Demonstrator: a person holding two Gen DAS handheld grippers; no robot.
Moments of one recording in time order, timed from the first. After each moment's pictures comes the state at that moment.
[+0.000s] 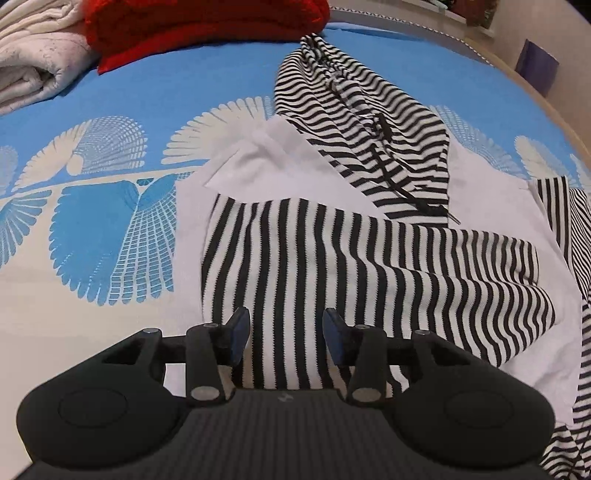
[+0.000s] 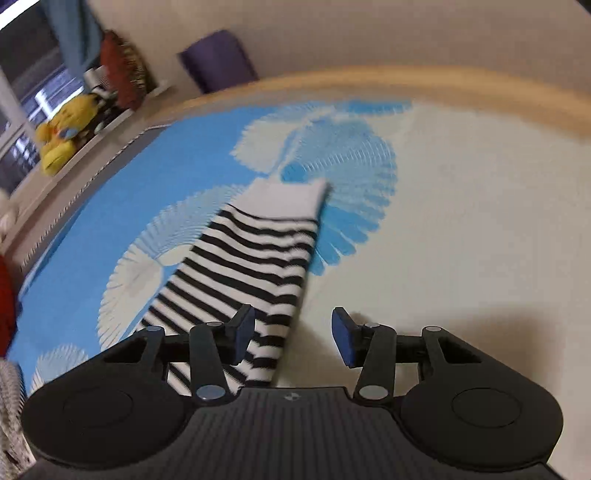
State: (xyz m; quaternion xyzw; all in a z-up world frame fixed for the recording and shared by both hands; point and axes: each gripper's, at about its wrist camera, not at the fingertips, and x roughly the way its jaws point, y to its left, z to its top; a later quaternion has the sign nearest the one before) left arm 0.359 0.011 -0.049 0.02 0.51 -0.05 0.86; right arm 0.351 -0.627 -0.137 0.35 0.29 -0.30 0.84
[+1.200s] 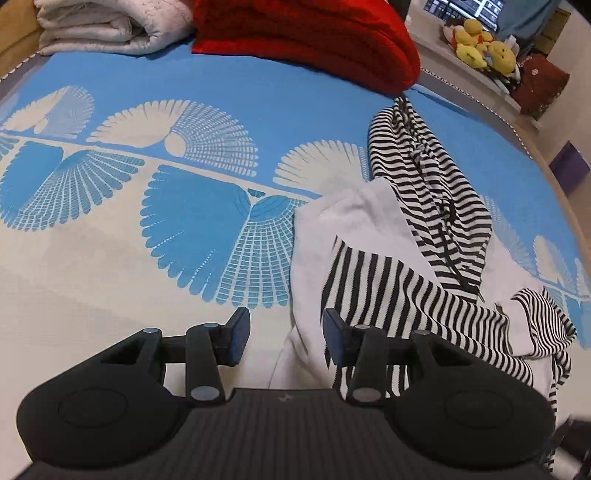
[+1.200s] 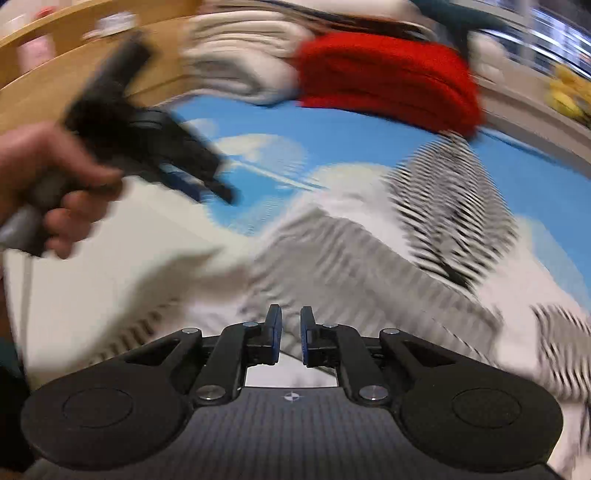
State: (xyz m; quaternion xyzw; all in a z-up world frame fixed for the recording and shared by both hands) left arm 0.343 0.133 -0.004 -0.11 0.49 0.01 0.87; right arm 0.292 -0.149 -0.044 -0.07 0.37 0.27 0.89
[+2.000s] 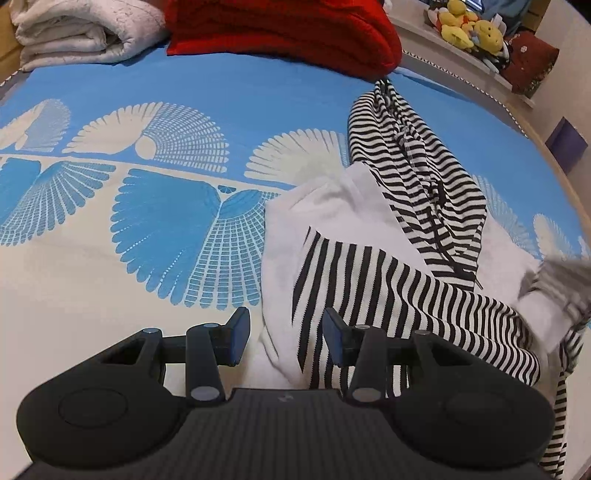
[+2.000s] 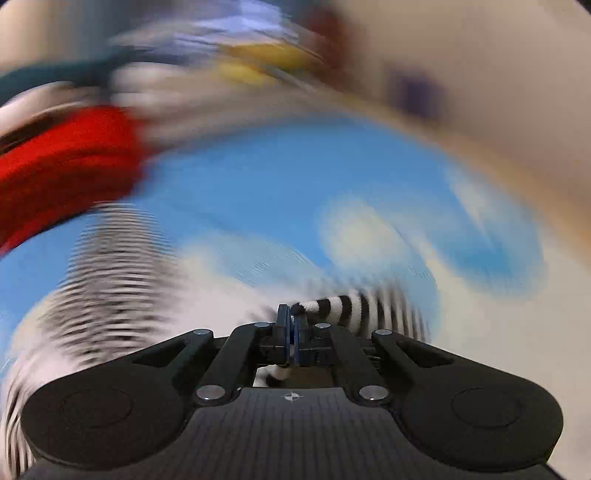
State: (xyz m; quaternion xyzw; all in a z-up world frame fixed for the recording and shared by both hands) left arm 0.354 0.101 -0.016 -0.08 0.49 0.01 0.87; right arm 0.383 -0.304 0.002 0.04 0.30 -0.08 0.95
